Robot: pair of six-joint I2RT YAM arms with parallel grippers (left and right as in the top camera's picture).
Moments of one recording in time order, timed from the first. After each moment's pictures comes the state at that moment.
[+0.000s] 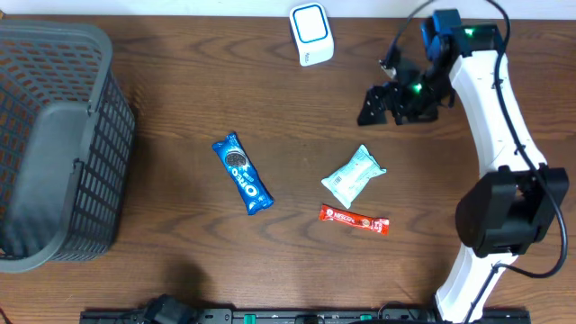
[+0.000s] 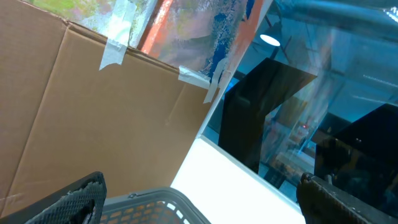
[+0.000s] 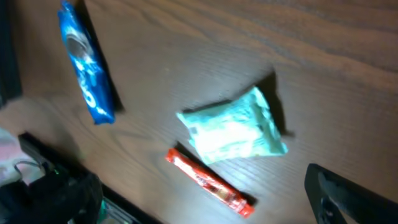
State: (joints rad) left arm -0.48 0.57 1.49 -0.34 -1.15 0.03; right arm 0.07 2.03 1.90 -1.43 -0.49 -0.17
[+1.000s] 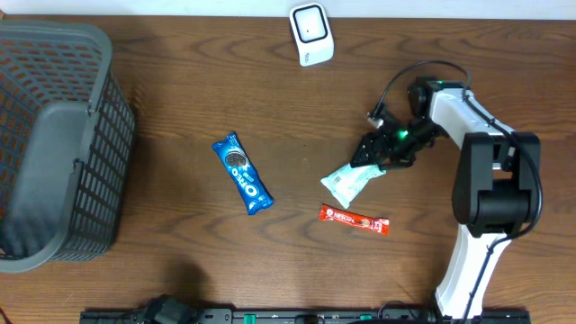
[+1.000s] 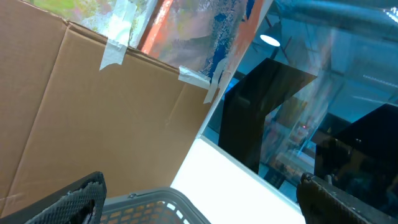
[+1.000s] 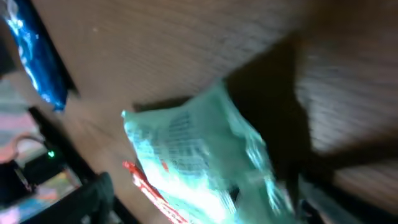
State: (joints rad) left arm -0.48 0.57 1.49 -0.34 -1.15 0.03; right arm 0.04 2.18 1.48 -1.13 -0.65 -0.26
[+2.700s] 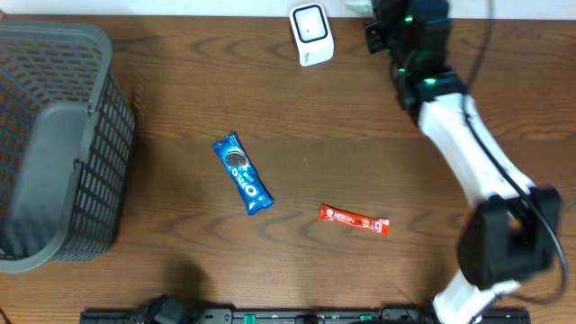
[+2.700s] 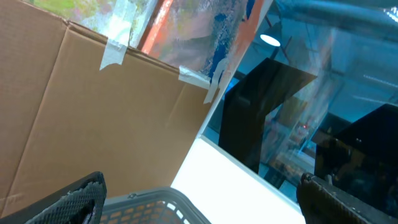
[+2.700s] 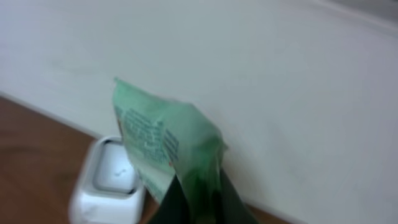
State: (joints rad) left arm -0.48 0.57 1.49 -0.34 -1.15 0.03; right arm 0.24 1.89 1.49 0.21 0.03 -0.29
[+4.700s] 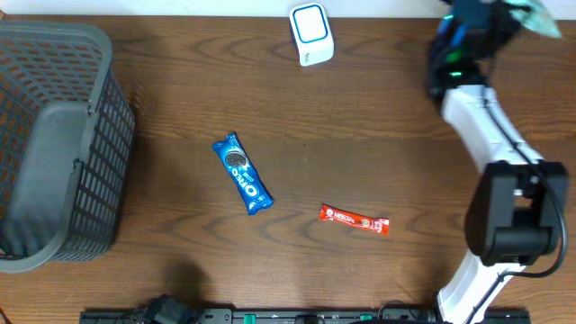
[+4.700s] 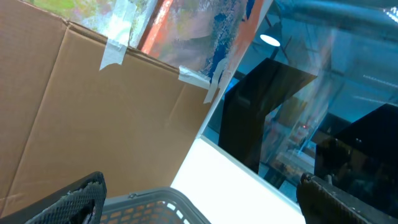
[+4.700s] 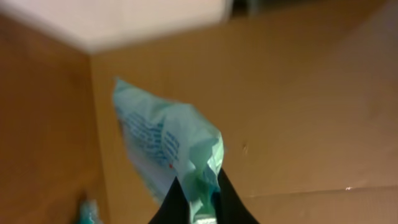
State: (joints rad) left arm -0.48 0.57 1.49 -0.34 -1.15 0.03; right arm 0.01 1.97 1.50 0.37 1.13 -1.29
